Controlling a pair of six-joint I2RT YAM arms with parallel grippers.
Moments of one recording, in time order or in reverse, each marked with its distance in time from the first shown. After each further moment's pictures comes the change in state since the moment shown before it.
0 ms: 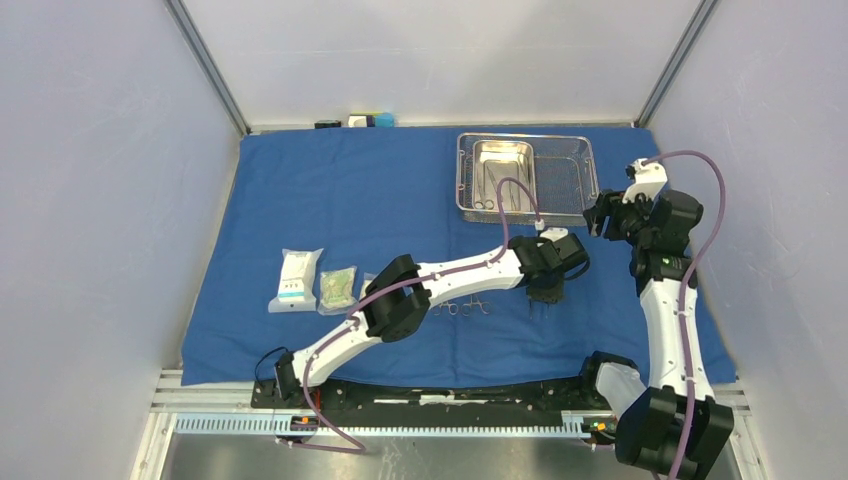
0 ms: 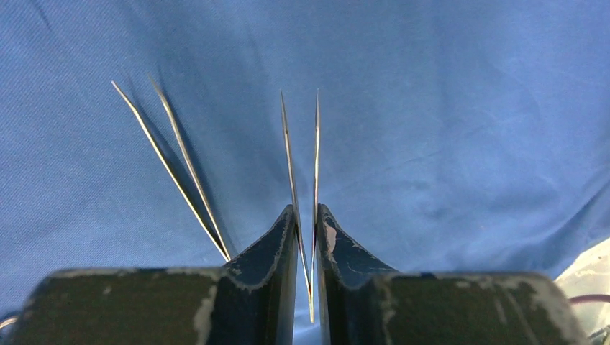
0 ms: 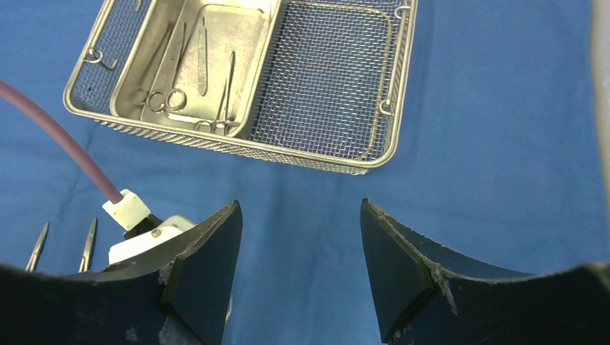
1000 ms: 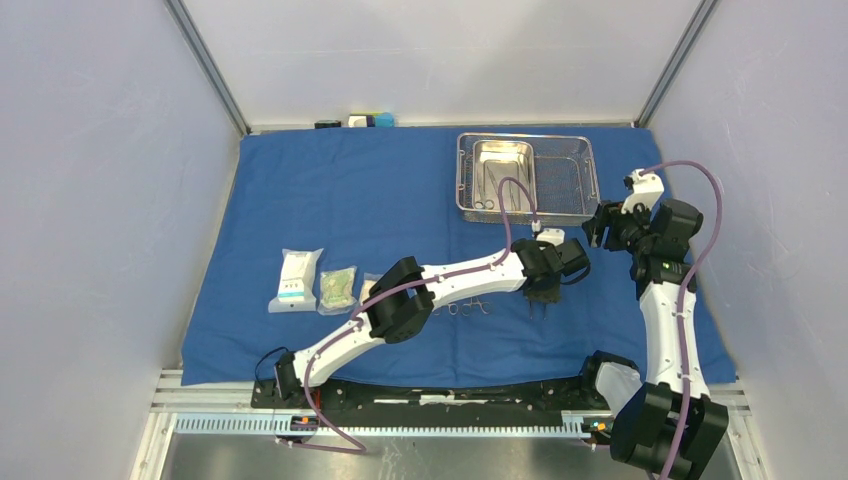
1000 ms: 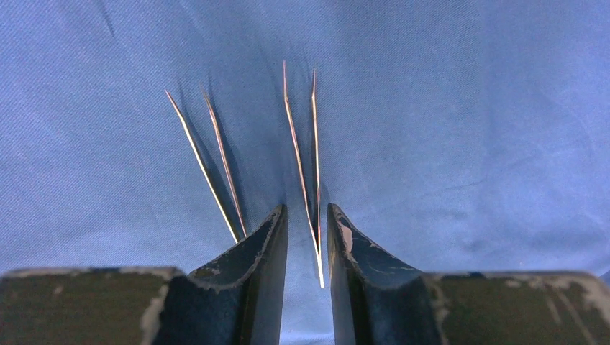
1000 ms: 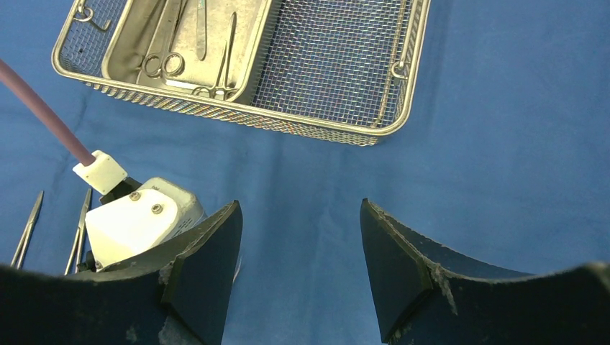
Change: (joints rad) left arm -0.015 0.035 0.029 -0.060 -0.107 -0.026; right arm -0.048 -0.012 -0.054 -0.031 -0.063 -0.045
